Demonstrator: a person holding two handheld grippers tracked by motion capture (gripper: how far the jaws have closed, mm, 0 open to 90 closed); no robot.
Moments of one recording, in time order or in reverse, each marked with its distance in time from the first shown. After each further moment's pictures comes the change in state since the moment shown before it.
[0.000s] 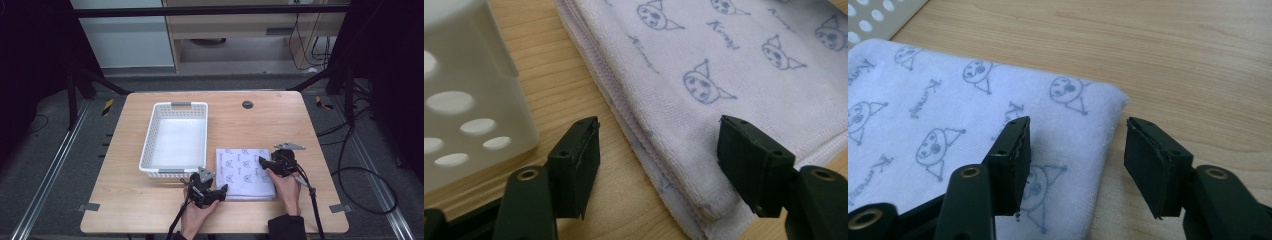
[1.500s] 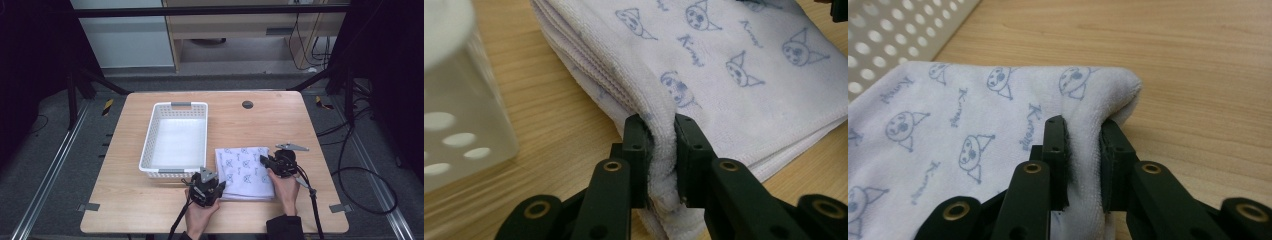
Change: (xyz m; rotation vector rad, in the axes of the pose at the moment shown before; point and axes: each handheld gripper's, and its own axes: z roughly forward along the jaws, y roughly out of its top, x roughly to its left) left arm -0.010 0.007 -0.010 -0.028 -0.035 -0.007; right arm 0.007 0.002 -0.013 -0.041 0.076 0.069
